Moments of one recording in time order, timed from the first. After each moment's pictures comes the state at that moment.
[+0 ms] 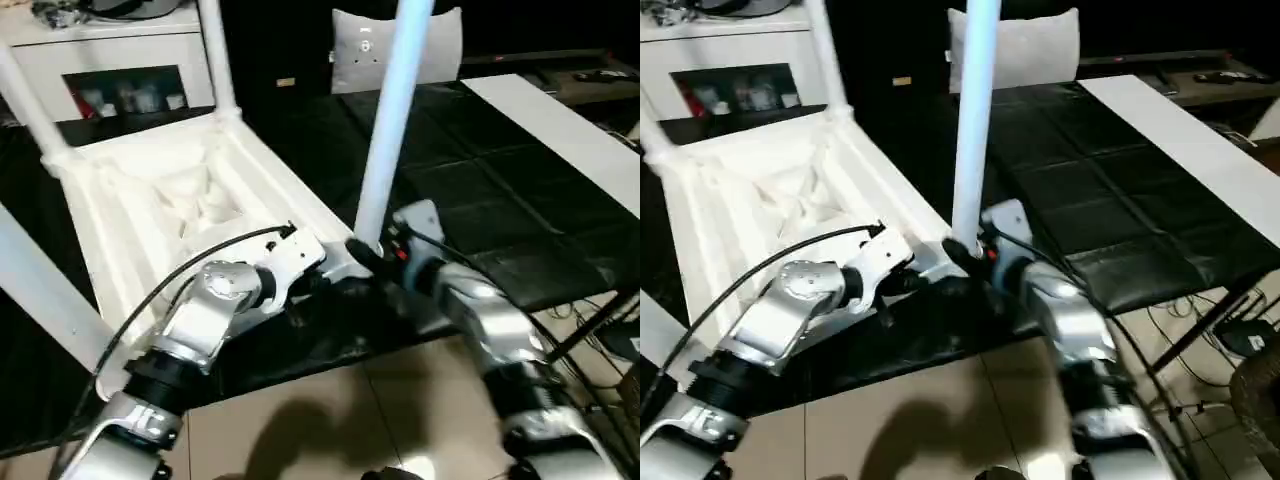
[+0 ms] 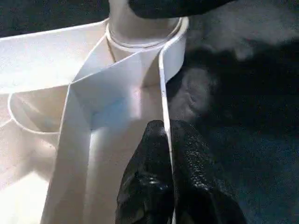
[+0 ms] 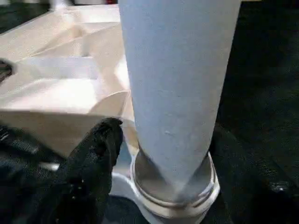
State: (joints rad) left arm -0.51 0.28 -0.30 0.32 0.11 0.36 -0.85; right arm -0.46 -0.18 0.05 0.43 0.16 0.24 0.69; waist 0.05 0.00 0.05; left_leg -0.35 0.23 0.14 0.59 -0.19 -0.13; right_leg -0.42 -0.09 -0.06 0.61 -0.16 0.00
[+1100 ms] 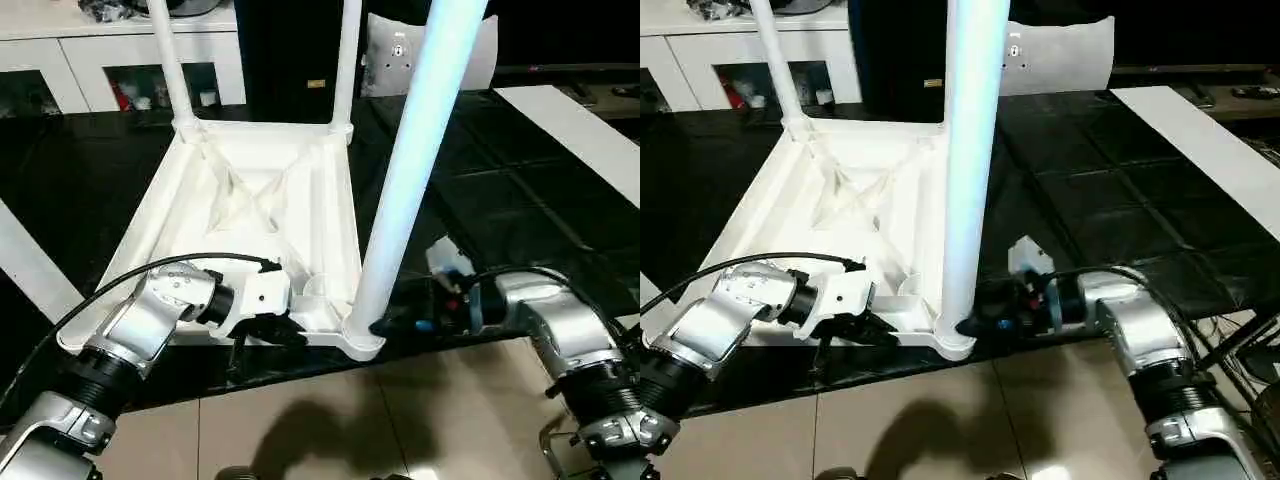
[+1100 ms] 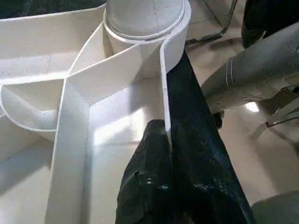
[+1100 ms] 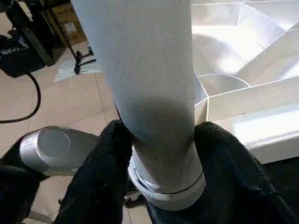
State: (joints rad) left arm -0.49 0.53 -0.40 0.32 0.02 0.04 -1.35; right arm -0.46 -0.48 0.20 0.37 0.27 0.25 1.42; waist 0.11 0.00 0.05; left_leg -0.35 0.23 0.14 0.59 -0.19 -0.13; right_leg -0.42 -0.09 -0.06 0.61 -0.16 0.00
